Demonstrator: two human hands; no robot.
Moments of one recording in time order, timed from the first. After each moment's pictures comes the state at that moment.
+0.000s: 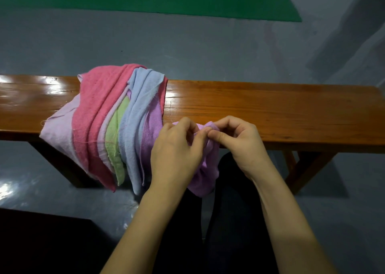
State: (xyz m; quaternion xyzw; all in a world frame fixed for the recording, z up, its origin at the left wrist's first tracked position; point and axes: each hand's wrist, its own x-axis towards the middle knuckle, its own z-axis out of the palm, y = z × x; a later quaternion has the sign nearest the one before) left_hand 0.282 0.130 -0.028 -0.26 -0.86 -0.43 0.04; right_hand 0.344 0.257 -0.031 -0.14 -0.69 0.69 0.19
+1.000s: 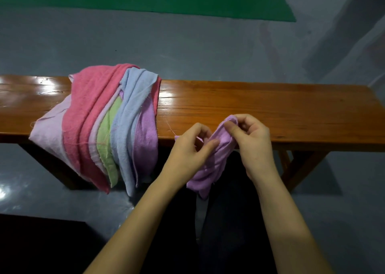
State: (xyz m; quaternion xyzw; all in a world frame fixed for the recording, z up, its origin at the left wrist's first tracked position) left_hand 0.276 0.157 -0.062 -0.36 -0.75 -0.54 -0.14; right_hand 0.353 0.276 -0.039 -0.25 -0.67 0.65 0.27
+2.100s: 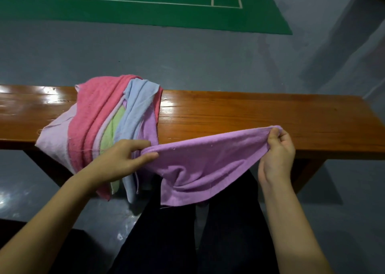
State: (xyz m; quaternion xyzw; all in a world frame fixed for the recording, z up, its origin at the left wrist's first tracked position) left_hand 0.185 0.051 -0.057 -0.52 -0.79 -0.32 -0.11; right_hand 0.367 0.310 -0.059 -0.39 -0.44 0.68 0.44
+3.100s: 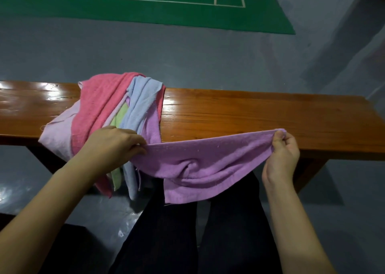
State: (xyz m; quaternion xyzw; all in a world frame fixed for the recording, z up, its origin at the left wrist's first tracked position) left_hand 0.177 0.040 -0.029 -0.55 -0.83 -0.04 0.08; right_hand 0.372 0.319 -0.079 -0.42 -0.48 0.63 0.44
